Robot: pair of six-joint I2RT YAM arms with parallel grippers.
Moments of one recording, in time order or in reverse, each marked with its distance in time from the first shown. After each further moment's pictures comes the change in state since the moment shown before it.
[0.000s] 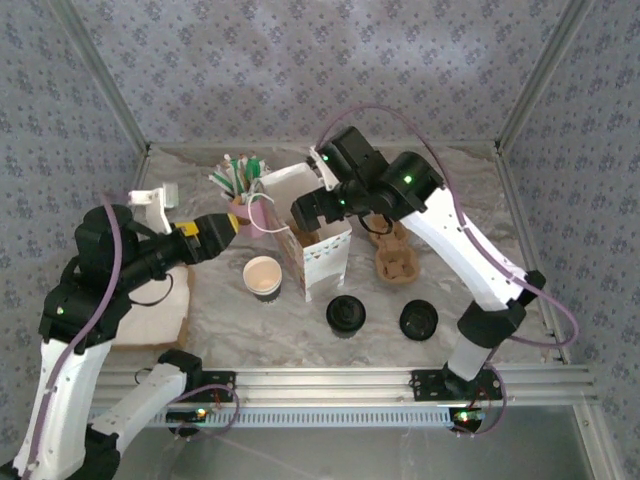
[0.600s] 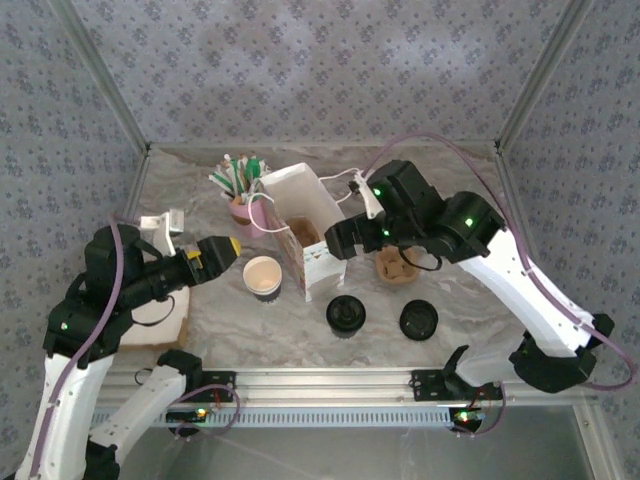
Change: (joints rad) left arm 0.000 -0.095 -0.124 -0.078 0.084 -0.109; right arm 0.001 -0.363 -0.393 0.091 -0.033 0.091
